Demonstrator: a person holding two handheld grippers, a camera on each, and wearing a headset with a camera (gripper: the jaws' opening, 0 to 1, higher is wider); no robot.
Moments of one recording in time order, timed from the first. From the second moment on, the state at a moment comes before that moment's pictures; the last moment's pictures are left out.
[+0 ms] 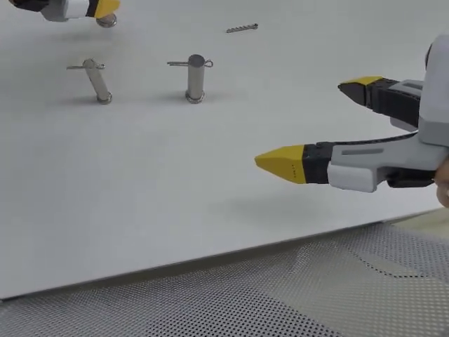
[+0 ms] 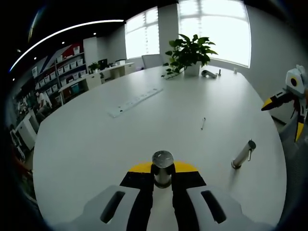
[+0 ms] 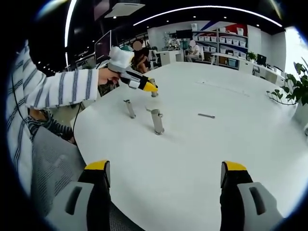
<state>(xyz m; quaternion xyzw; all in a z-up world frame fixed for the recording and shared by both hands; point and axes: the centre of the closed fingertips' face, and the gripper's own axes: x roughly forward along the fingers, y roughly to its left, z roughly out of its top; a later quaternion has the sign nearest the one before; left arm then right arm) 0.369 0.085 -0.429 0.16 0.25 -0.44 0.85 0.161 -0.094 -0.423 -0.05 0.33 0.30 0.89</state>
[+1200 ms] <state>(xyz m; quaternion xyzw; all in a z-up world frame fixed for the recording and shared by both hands) 0.213 0.033 -0.400 0.14 0.25 -0.50 0.82 0.152 -0.087 -0.405 -0.06 0.30 0.32 0.90</state>
